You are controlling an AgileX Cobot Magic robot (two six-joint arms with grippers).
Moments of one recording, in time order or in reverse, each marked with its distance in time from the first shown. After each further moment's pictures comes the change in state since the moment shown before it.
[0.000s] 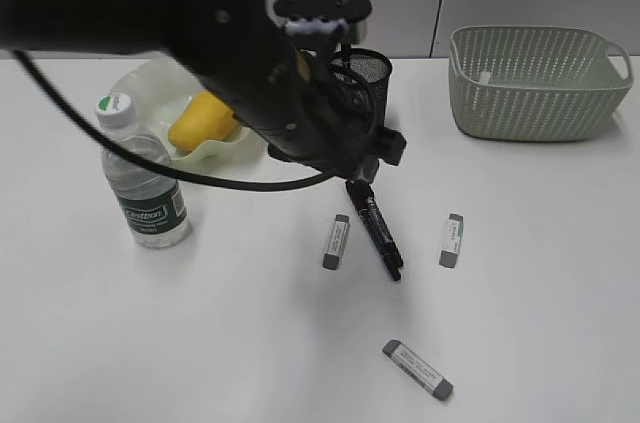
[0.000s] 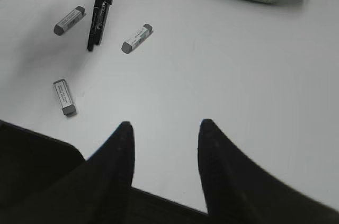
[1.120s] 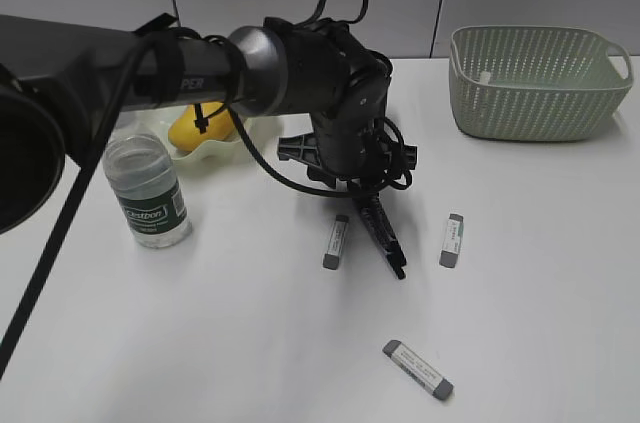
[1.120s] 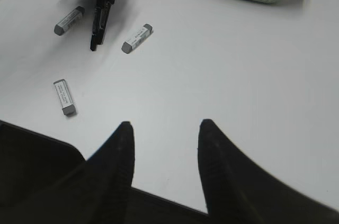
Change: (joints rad) left arm 0.010 0.528 -0.535 0.368 0.239 -0.593; right arm 0.000 0.000 0.000 -0.001 -0.001 0.000
